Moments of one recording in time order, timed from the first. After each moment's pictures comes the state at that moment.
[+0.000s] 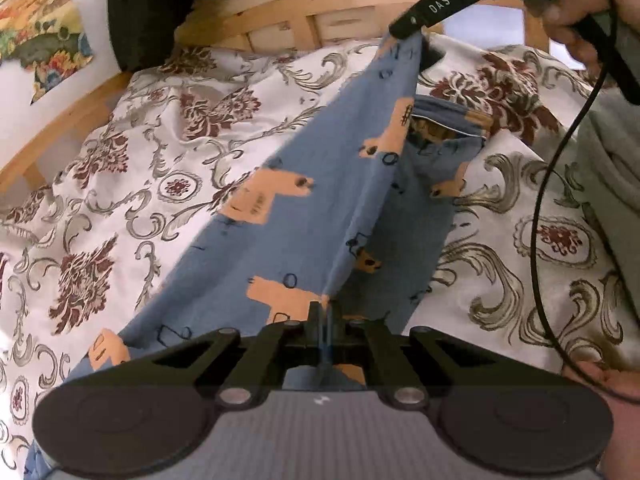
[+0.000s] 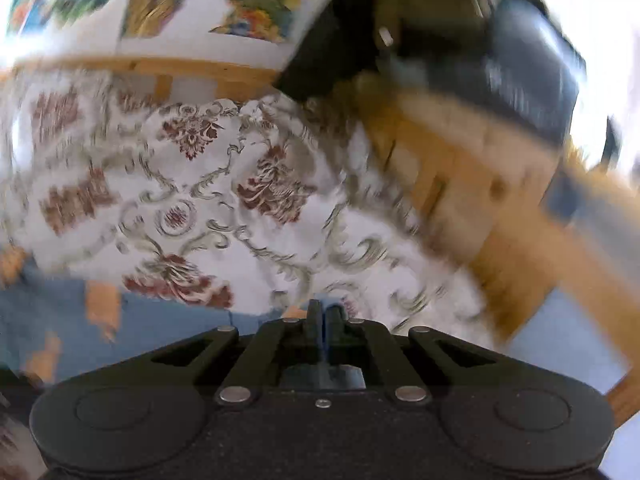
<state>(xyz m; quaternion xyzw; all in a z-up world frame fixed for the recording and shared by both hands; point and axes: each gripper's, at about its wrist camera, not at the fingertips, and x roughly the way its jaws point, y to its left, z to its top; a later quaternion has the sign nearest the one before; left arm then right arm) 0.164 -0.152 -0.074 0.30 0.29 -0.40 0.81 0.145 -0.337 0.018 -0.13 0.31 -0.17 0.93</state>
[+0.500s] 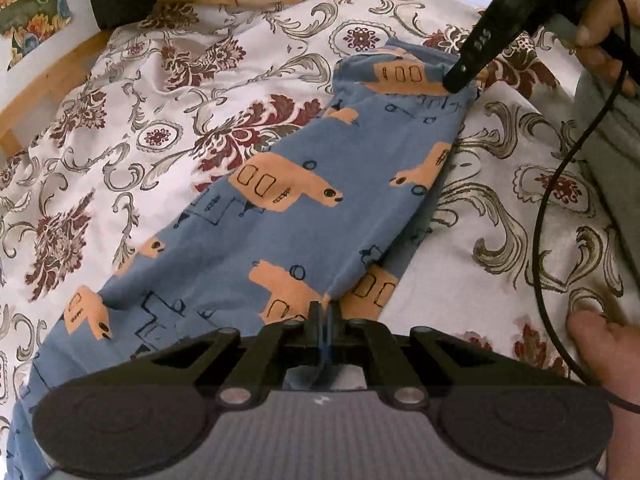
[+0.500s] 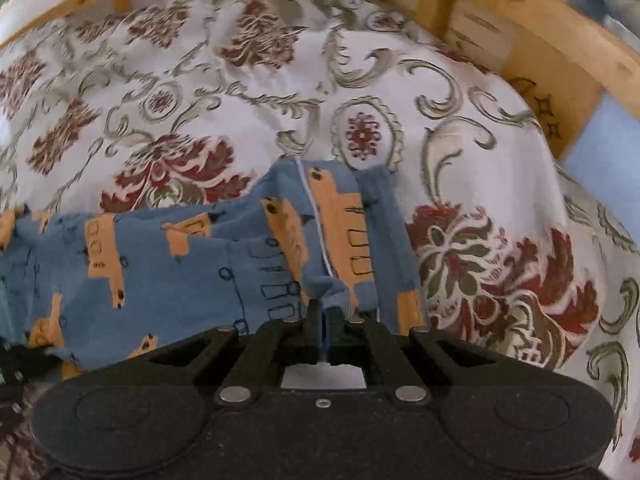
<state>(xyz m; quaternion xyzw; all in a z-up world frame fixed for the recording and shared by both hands) 0.177 -0.139 -0.095 0.31 0.35 -0.41 0.78 0.161 -0.383 -0.039 0.06 0.49 -0.16 0.85</state>
